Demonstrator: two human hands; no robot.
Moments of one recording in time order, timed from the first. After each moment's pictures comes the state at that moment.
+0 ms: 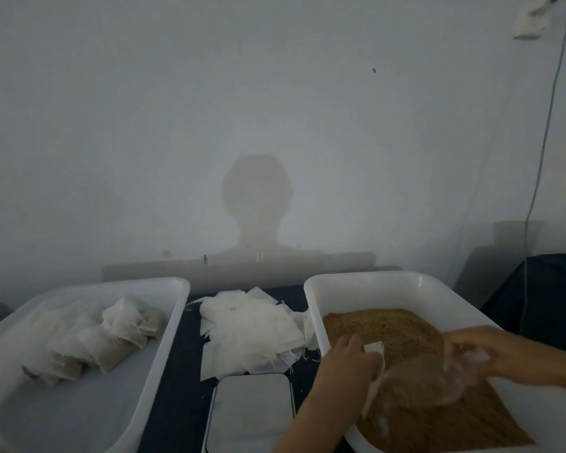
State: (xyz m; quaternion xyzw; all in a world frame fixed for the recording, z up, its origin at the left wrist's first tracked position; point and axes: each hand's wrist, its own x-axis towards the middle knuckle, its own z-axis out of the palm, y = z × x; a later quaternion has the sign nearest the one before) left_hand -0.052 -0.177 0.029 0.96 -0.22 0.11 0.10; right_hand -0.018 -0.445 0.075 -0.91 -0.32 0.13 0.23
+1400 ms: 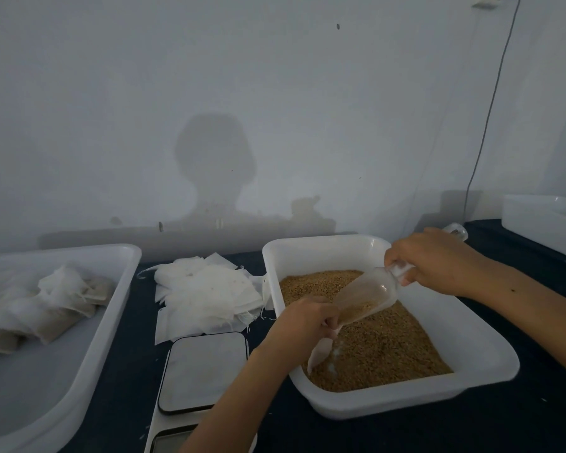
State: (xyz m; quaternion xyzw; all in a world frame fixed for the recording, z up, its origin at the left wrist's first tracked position) left_hand -0.054 -0.178 0.034 0.92 -0.29 0.11 0.26; right_hand -0.028 -0.396 0.151 -0.96 -0.24 -0.07 -0.11
